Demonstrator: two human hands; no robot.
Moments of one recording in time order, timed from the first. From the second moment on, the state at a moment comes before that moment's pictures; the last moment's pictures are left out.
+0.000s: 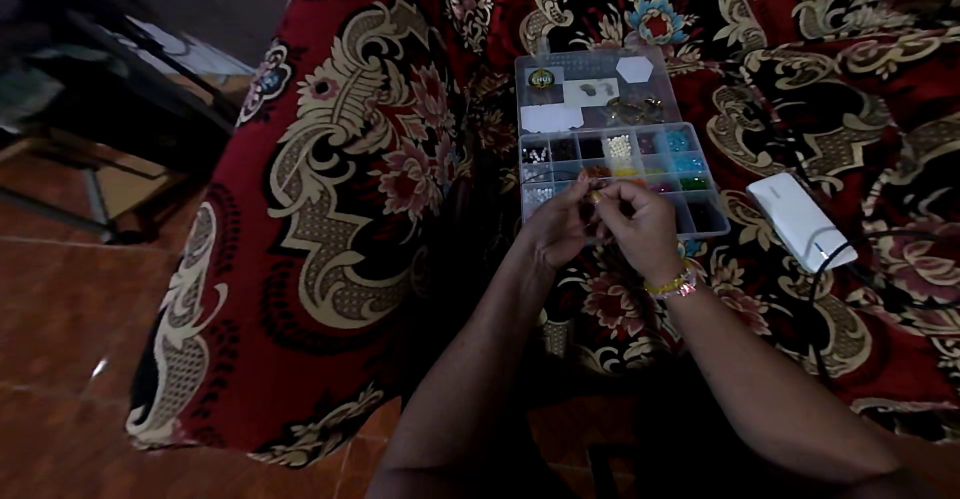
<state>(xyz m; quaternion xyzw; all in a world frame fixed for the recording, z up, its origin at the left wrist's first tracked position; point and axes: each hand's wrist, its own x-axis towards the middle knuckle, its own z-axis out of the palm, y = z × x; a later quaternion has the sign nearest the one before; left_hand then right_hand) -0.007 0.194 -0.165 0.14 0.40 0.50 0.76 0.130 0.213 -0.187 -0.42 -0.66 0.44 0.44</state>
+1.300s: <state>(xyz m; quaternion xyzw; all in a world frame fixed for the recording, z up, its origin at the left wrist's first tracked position) -0.005 0.193 -0.162 0.13 0.40 0.52 0.75 0.130 0.211 -0.184 -0.41 -0.66 0.44 0.46</state>
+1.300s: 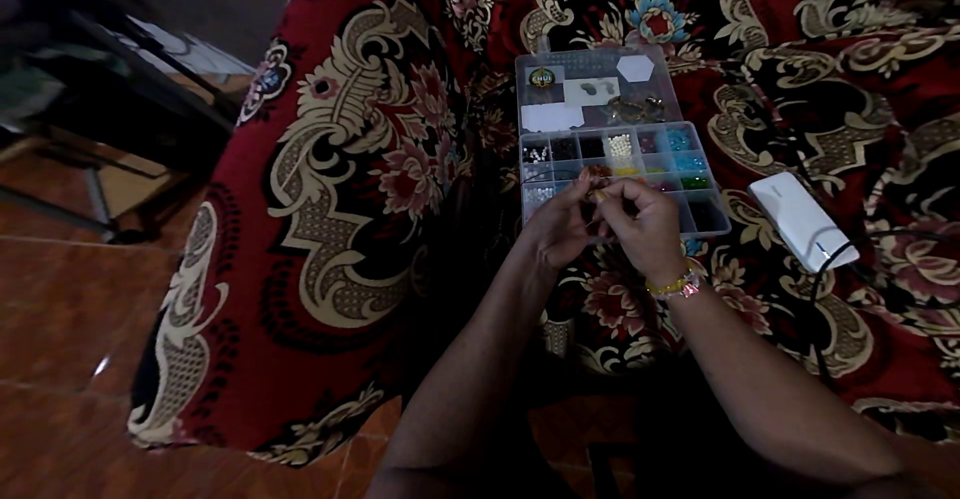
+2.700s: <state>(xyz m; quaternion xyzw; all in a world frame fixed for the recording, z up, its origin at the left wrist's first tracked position) -0.011 0.191 -0.163 0.43 0.50 0.55 0.52 0.138 0.220 -0.183 -0.39 -0.65 0.44 0.47</state>
